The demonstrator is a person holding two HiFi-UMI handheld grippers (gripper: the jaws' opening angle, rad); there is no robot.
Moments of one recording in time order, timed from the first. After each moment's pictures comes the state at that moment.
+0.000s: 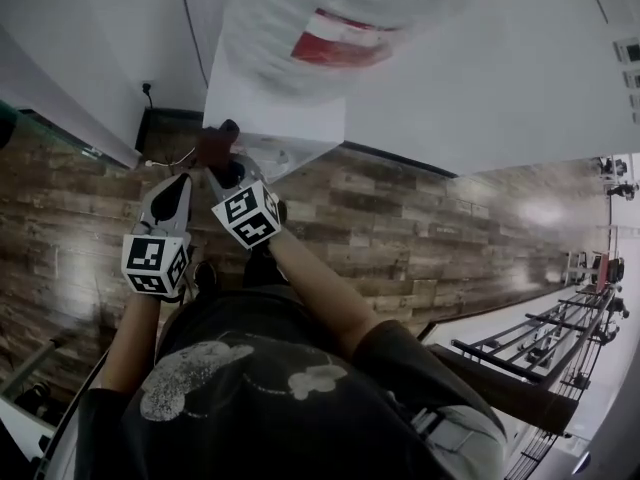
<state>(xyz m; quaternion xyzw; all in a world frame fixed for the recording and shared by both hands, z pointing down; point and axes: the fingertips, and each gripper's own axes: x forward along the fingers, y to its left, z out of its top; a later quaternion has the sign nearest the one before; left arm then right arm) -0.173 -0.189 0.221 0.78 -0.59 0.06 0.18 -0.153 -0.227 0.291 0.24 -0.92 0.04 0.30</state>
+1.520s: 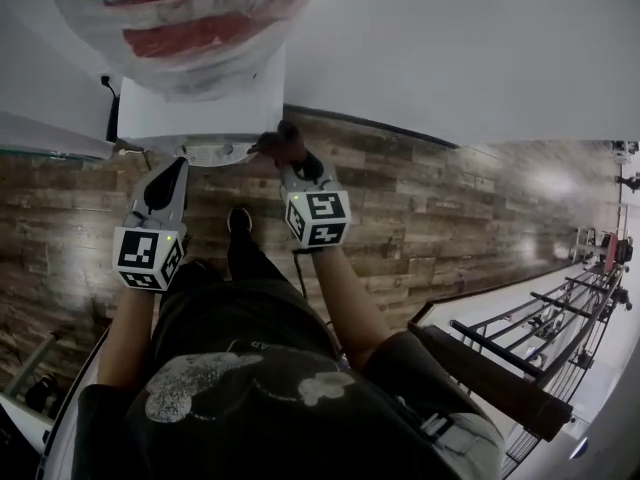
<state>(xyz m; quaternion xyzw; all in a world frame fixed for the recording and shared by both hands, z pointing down) -0.046 -0.253 0.234 0.81 -0.56 0.09 0.17 0.125 -0.315 0.295 0.47 -0.85 0.17 0.18</state>
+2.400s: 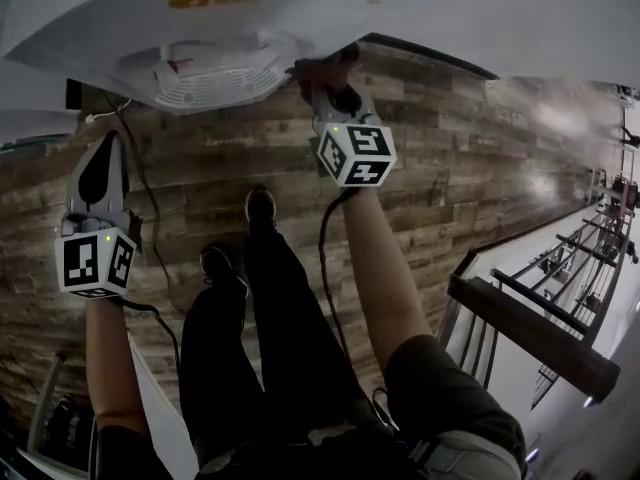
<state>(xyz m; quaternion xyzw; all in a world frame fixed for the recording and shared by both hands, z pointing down) -0.171 -0.226 0.450 0.80 -0.58 0.08 0.14 0.126 -0.326 0.529 0.53 -0.82 0.15 0.17</state>
